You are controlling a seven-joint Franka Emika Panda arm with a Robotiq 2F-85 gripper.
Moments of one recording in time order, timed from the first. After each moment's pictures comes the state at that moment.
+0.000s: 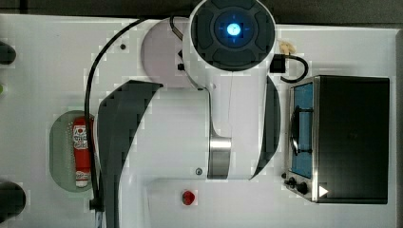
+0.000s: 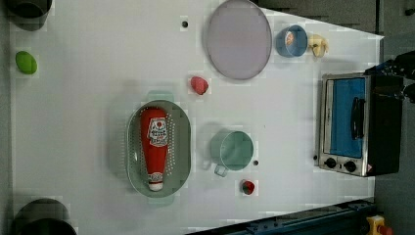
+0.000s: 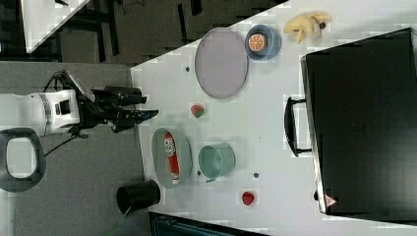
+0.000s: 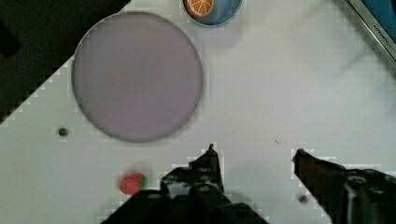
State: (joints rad) arm -0.03 0.03 0.02 -1.74 0.01 0.21 -0.05
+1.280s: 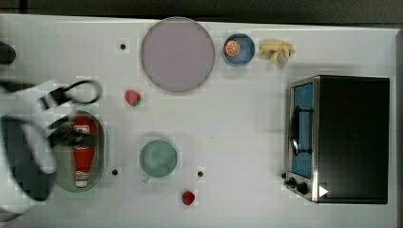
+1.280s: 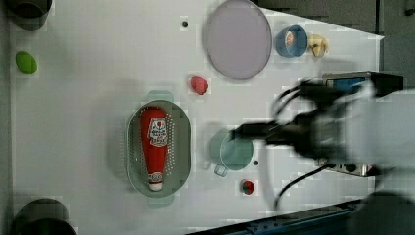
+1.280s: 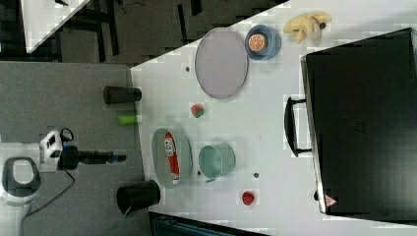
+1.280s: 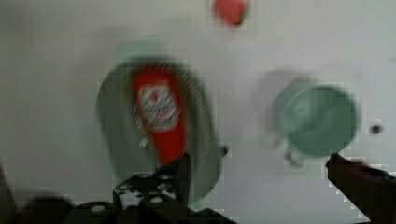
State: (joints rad) arm -0.01 0.11 0.62 -1.83 0.01 0.24 -0.06
